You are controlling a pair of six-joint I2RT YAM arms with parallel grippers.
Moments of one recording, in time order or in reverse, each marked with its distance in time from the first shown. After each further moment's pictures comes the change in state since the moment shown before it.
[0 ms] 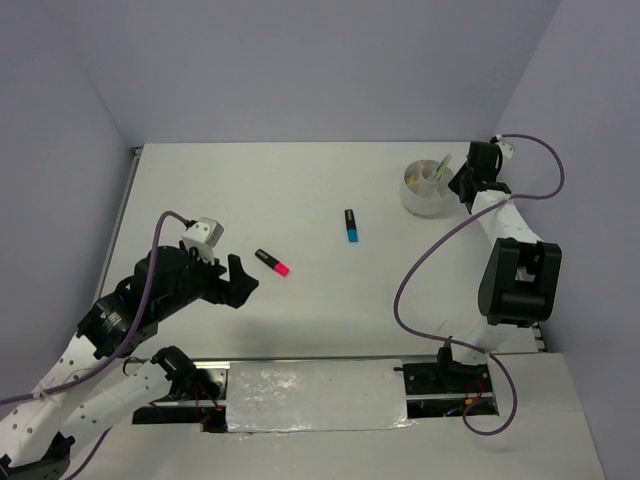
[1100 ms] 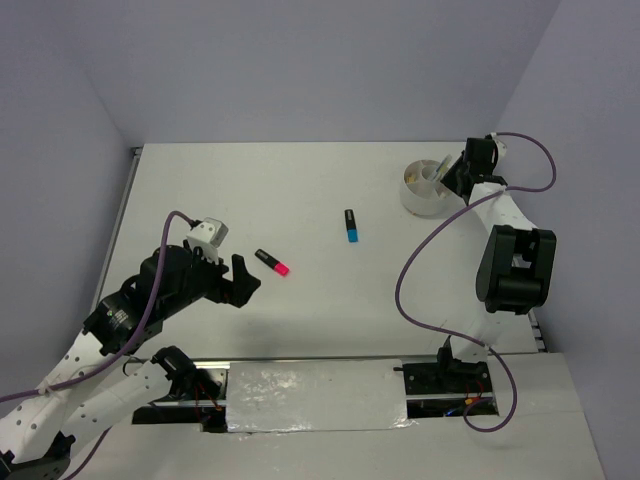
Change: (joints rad) left arm 0.000 -0.006 -0.043 0.048 0.003 0.021; right arm -0.004 0.104 0.089 -0.018 -0.092 0.063
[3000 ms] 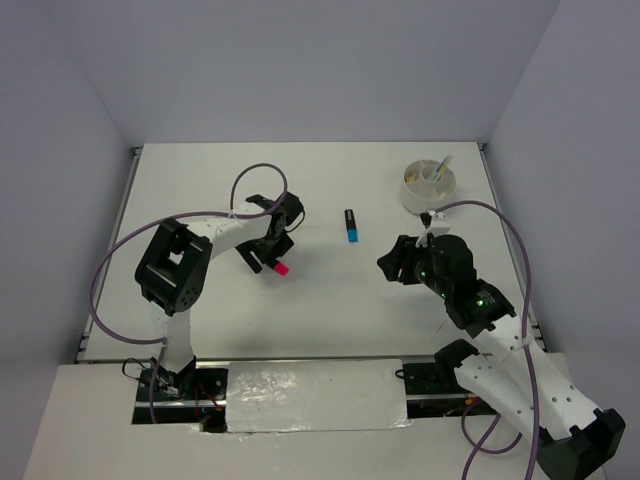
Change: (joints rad) left arm 0.095 1.297 0.512 -0.225 -0.338 -1.003; right arm 0.617 -1.084 -0.666 -0.230 -0.126 -0.059
